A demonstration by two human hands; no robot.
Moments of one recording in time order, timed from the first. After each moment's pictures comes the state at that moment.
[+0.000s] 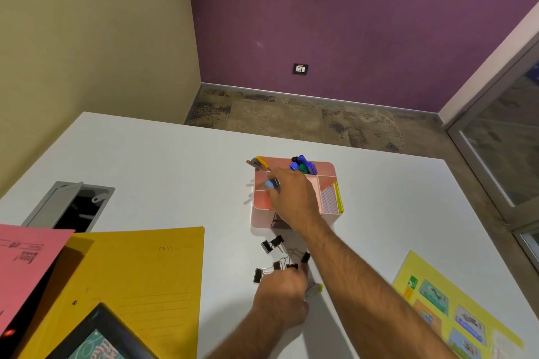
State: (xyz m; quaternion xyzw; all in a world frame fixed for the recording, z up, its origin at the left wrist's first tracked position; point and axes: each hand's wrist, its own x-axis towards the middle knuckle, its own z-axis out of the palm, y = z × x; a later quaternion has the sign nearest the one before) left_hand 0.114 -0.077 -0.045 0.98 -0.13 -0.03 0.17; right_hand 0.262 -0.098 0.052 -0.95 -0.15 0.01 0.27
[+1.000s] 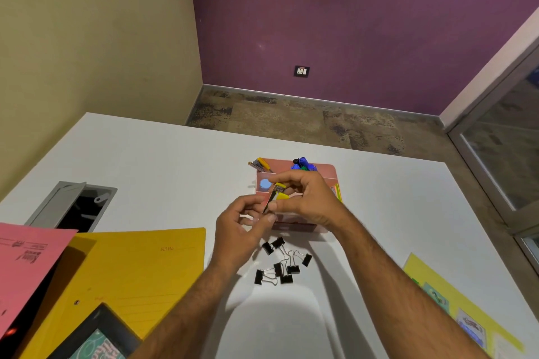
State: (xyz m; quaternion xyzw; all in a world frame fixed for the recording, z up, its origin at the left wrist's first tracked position) left_hand 0.160 0.009 0.019 0.74 0.13 0.15 0.65; right_hand 0.261 -0.138 0.078 -0.80 -0.20 0.19 0.53
